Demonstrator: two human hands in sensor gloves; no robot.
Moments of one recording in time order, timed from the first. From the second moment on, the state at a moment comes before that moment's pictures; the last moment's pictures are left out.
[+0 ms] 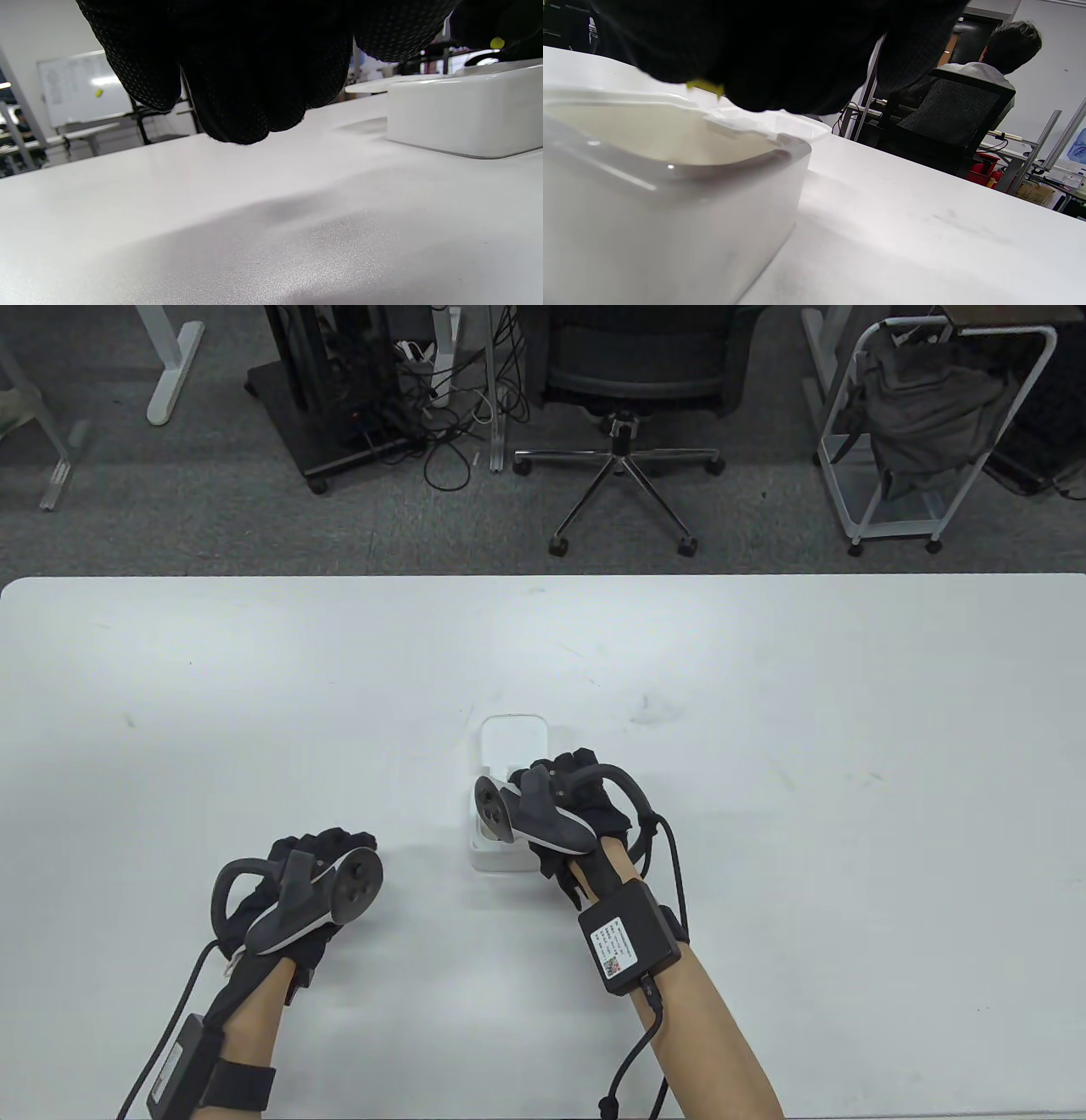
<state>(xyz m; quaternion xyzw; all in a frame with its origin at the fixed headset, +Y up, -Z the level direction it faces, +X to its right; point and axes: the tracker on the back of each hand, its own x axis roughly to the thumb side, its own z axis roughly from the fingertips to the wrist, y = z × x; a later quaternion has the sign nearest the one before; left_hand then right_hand) -0.253 -0.708 -0.259 -0.01 -0.09 -0.10 0.99 -0.025 -0.703 -0.334 -0.15 0.01 -0.98 0.10</state>
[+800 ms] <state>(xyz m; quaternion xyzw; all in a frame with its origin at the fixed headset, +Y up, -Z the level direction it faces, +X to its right) -0.260 -0.711 -0.261 -0.02 -0.08 -0.09 0.99 0.040 -0.704 -0.285 -0.09 0.01 -0.99 0.12</state>
